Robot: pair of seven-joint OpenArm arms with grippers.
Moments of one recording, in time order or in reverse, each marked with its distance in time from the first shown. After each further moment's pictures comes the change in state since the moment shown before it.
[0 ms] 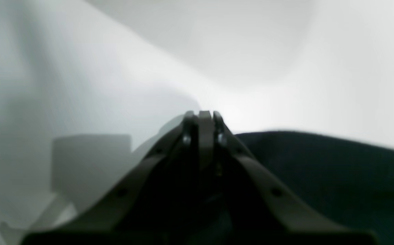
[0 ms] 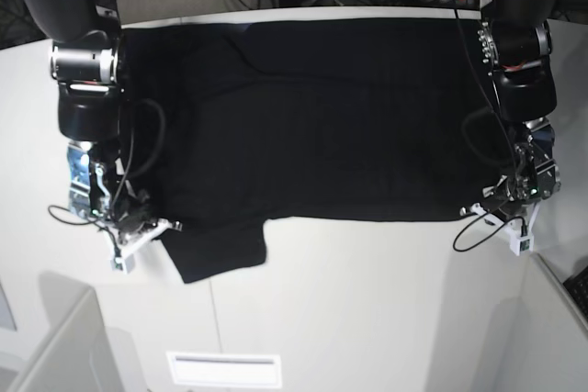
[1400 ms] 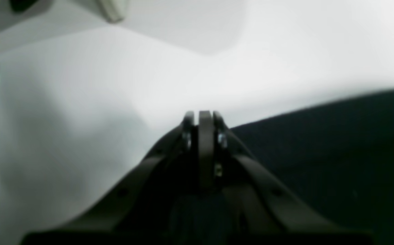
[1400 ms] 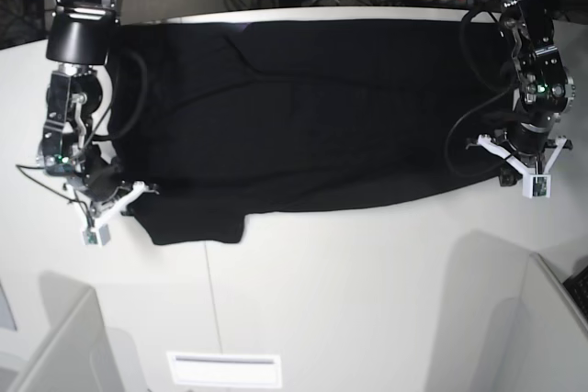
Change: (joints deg) left arm 34.3 5.7 -12.8 57.3 0.0 -0.4 9.4; right arm -20.6 2.1 7.7 39.2 0.6 0.0 -14.8
